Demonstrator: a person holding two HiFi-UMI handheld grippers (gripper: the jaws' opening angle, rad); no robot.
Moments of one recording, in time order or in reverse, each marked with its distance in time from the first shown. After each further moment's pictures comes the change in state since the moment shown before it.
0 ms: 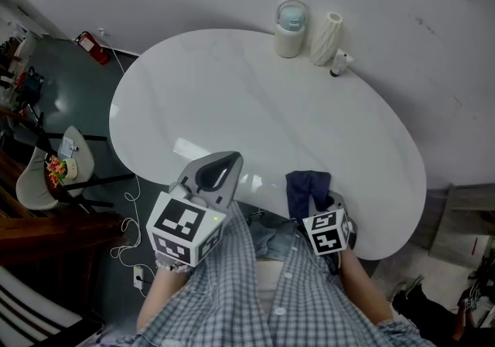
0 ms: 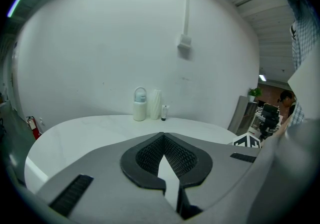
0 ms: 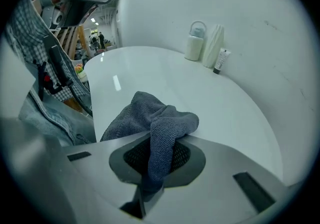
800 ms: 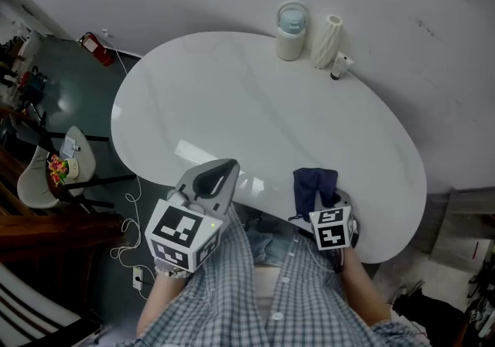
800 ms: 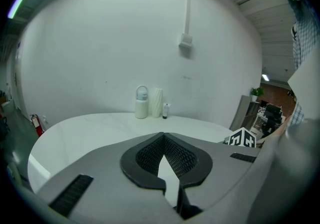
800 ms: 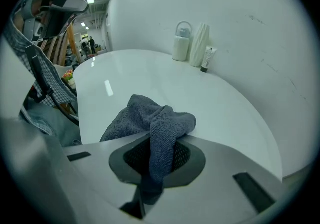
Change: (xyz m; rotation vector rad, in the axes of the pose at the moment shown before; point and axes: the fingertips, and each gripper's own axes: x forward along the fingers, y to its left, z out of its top) left arm -0.009 -0.005 -0.009 0.001 0.013 0.026; right arm 0.003 -0.026 -0.005 0.100 -0.015 -0.060
